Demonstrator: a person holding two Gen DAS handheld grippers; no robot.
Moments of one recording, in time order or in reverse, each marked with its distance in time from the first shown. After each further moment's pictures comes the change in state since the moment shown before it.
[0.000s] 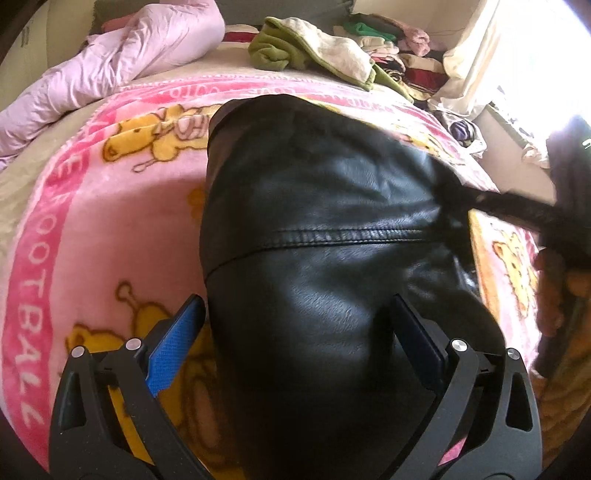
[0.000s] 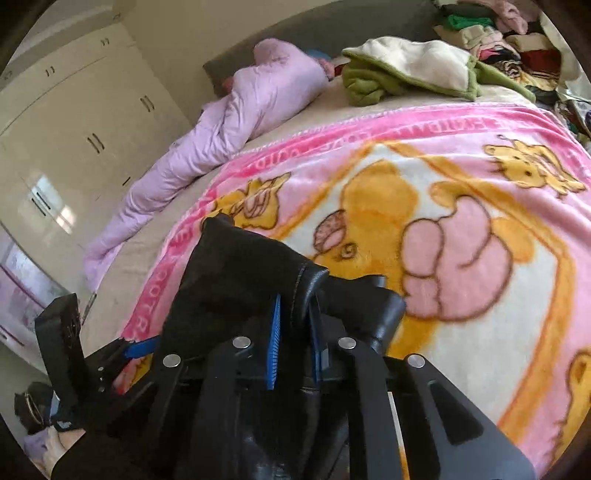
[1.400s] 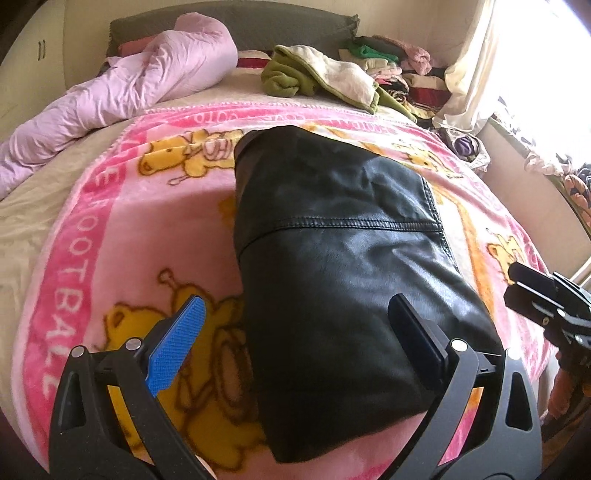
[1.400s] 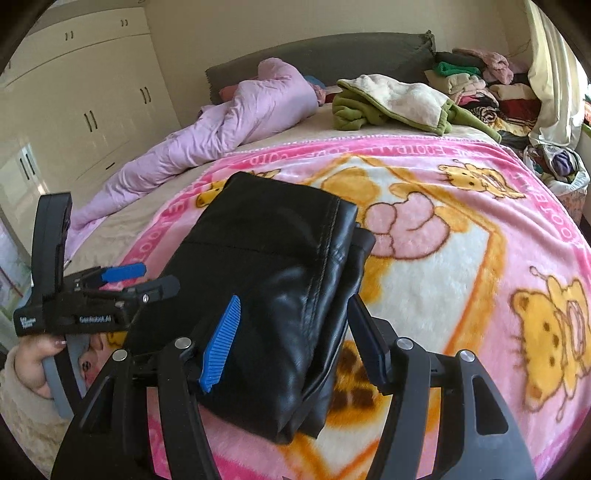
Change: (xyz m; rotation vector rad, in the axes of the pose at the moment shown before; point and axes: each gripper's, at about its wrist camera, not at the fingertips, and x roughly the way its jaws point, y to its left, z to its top) left arm -0.053 0.001 -0.027 0.006 -0.104 0.065; right arm -0.074 0.052 -0.102 -0.146 -0.104 -0.162
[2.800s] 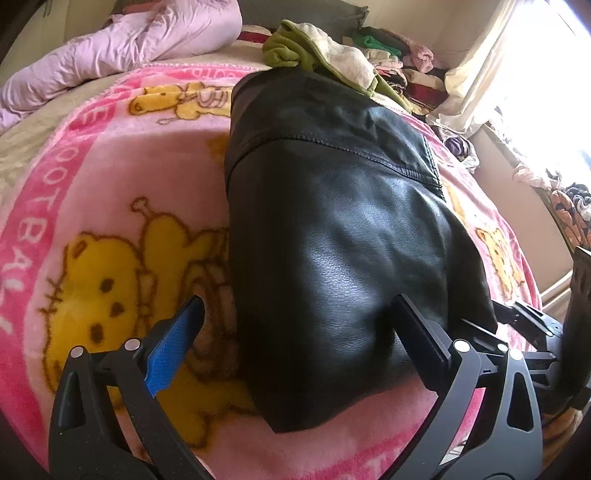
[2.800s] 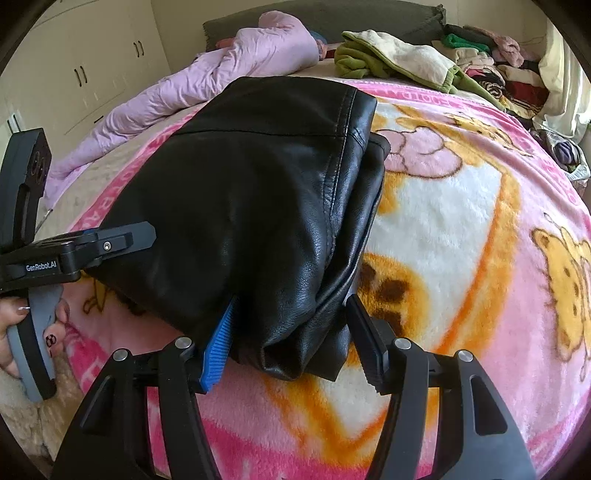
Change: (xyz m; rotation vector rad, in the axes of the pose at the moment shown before) left arm 0.018 0.006 -0.044 -0.094 0.062 -0.100; right arm 0.046 0.014 -0.059 -0.041 0.174 -0.056
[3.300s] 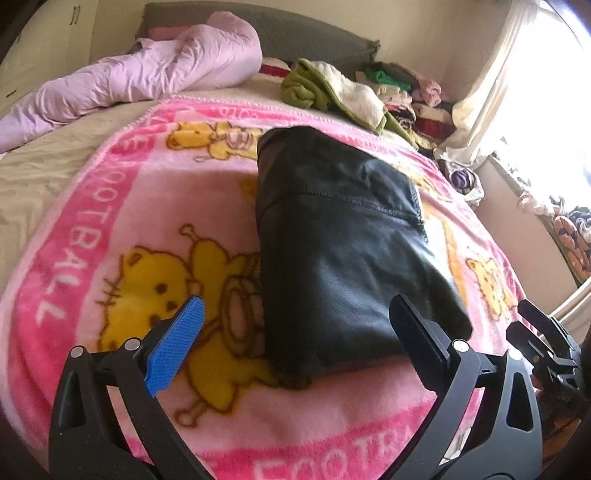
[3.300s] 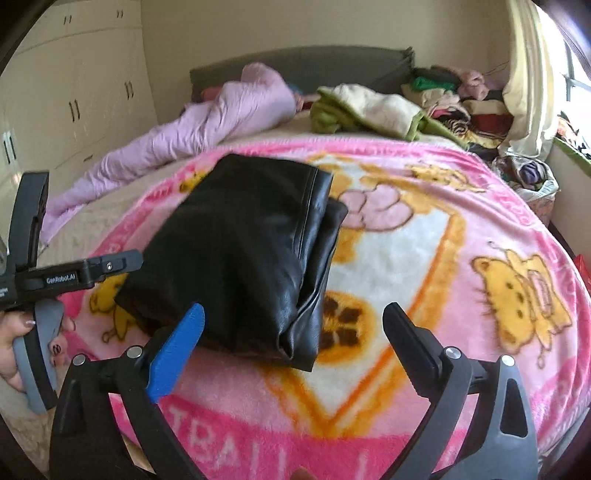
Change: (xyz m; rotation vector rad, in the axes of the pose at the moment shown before) left arm -0.072 0.000 -0.007 -0.049 -0.135 0.046; right arm -0.075 0.008 -0.011 0.042 -0.225 -0.088
